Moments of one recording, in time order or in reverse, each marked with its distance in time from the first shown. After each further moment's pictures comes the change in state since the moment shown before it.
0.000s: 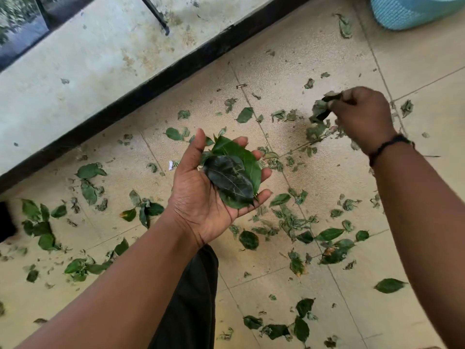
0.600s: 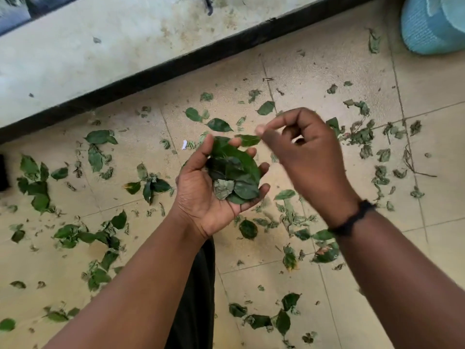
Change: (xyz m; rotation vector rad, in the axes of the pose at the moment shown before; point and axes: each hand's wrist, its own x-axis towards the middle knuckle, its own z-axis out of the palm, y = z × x) left_hand -0.027 -0.013 -0.044 -0.248 -0.033 0.028; right_hand -0.170 -0.109 0.041 0.334 -0.304 -0.214
